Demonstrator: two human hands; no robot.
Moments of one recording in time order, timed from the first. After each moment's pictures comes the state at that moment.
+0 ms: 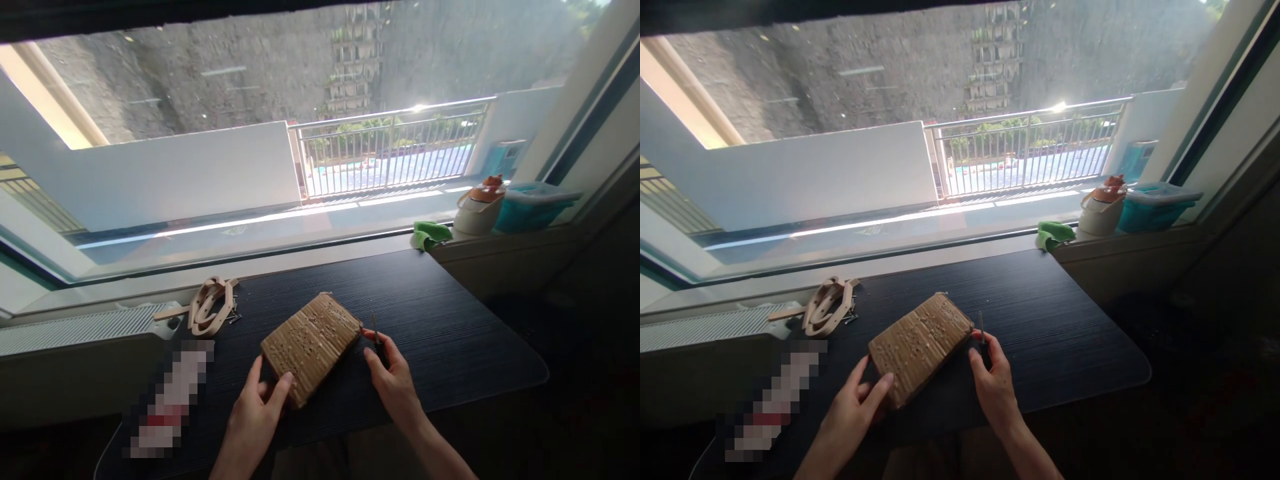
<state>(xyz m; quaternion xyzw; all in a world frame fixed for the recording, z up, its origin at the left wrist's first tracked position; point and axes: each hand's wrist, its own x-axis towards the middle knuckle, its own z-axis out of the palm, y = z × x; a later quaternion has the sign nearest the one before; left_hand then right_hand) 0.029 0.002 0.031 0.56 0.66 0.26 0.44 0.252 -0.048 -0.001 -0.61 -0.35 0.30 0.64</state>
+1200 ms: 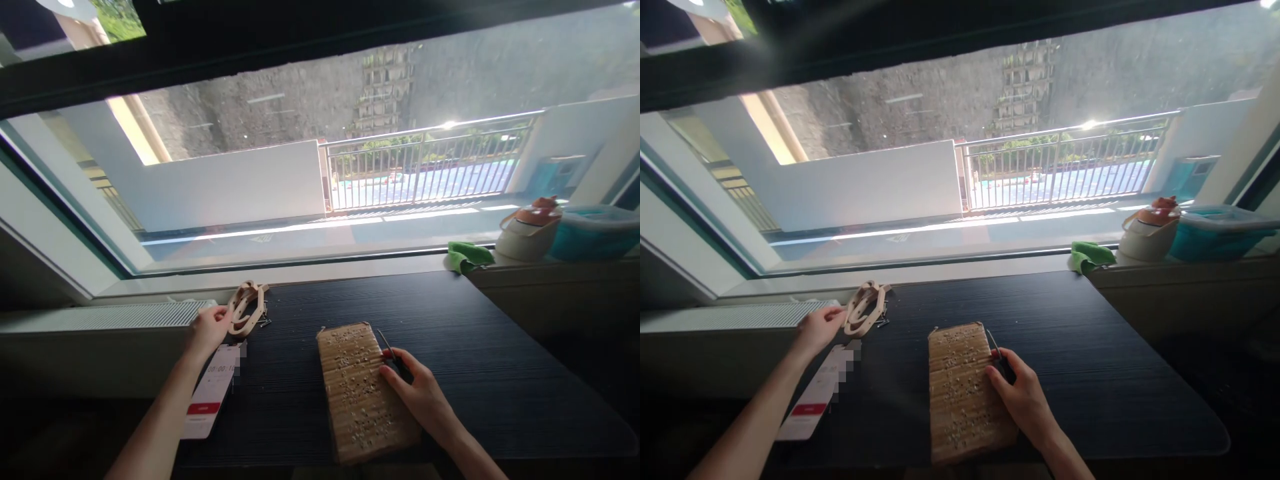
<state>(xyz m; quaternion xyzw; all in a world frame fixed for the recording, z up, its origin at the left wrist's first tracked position) -0.081 0.145 0.095 0.61 0.77 0.19 0.10 0.279 -0.028 -0.001 -0.64 -0.51 0.30 0.49</state>
